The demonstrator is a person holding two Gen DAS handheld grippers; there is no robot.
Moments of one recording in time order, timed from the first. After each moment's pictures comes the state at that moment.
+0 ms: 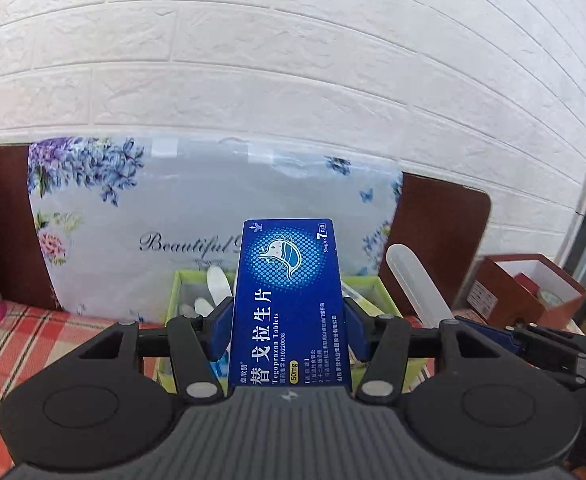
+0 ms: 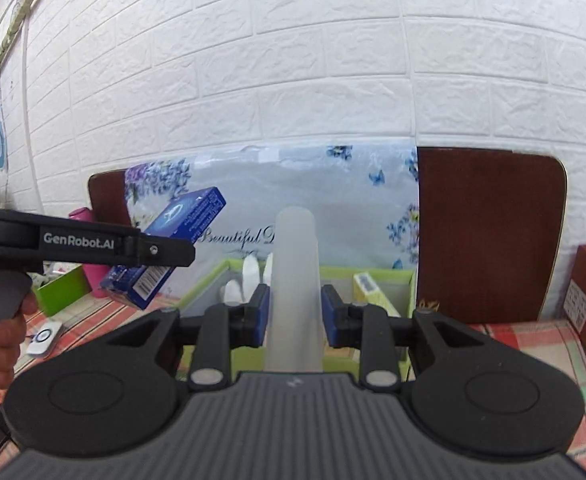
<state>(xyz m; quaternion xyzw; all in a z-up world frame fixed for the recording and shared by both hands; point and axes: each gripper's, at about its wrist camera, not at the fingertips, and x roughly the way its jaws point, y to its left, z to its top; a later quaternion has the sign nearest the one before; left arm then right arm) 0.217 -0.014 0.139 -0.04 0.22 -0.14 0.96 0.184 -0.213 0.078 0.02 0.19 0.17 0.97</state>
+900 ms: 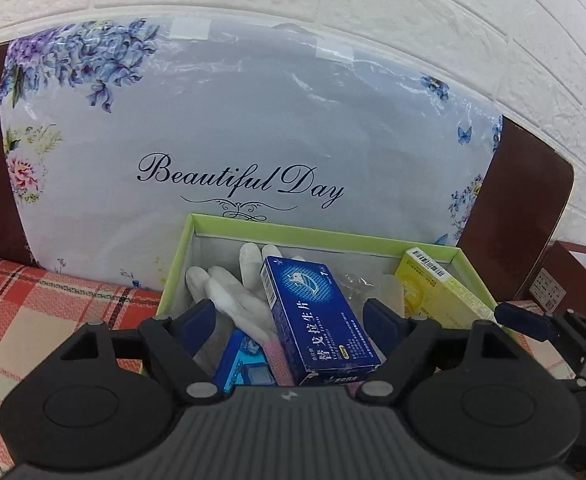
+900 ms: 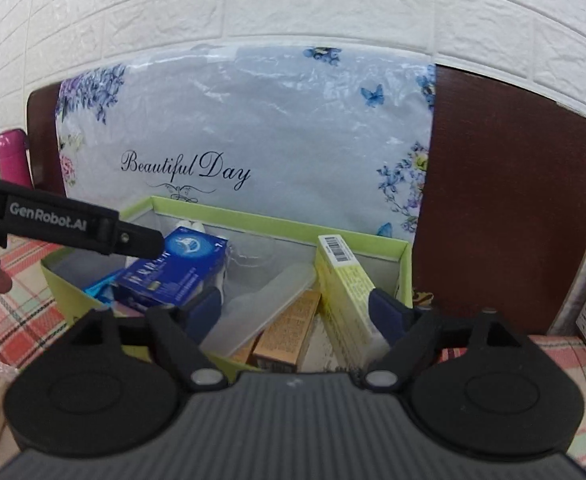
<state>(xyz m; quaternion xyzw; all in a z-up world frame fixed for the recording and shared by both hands) 0.298 -0.002 0.059 -0.07 0.27 -0.10 0.95 0.271 -0.203 -0.005 -0.05 0.22 0.14 0.96</state>
